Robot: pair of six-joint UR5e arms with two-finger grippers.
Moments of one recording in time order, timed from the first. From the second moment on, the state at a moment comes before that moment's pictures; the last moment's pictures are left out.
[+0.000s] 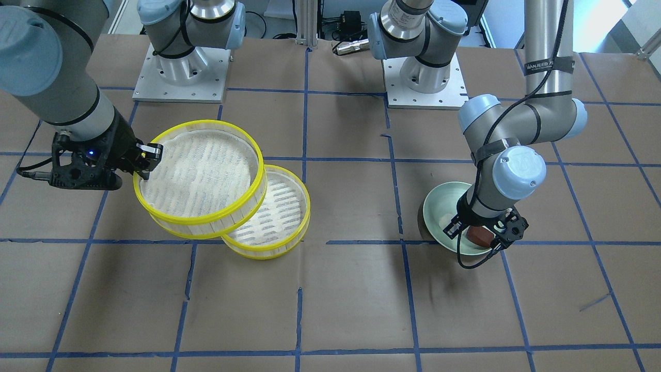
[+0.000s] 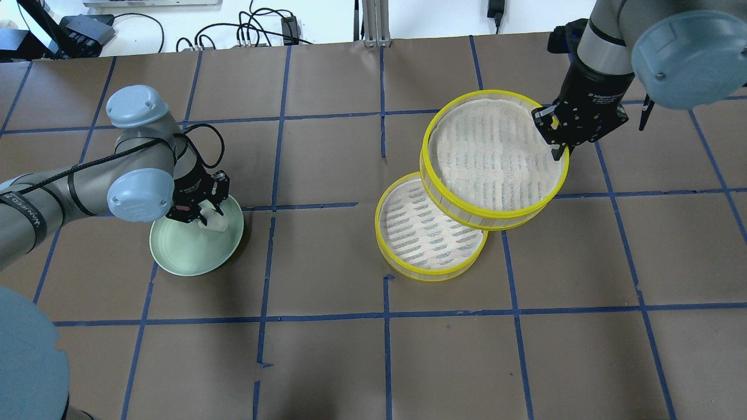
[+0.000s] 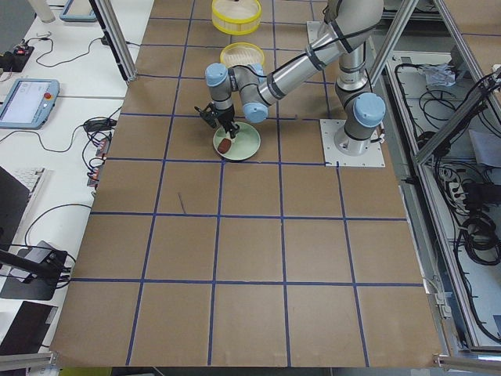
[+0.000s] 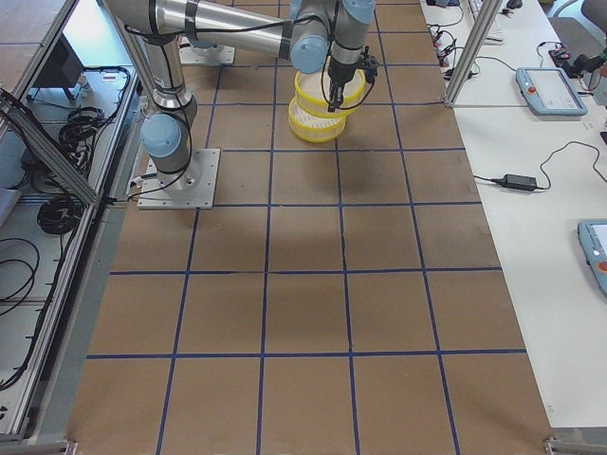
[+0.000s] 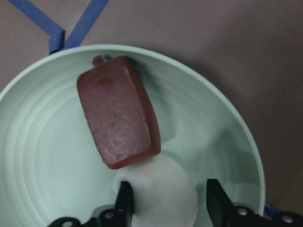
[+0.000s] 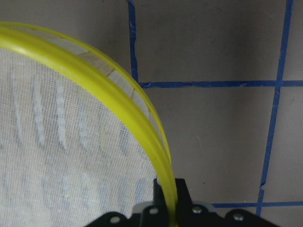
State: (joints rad) left arm -1.38 -1.92 -1.94 -0.95 1.64 -0.51; right arm 1.49 -1.44 1.62 -1.63 -1.58 -0.08
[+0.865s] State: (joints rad) left arm -1.64 -1.84 -1.76 -1.12 1.51 -0.64; right arm 1.47 -1.45 1.60 -1.62 -1.60 -0.09
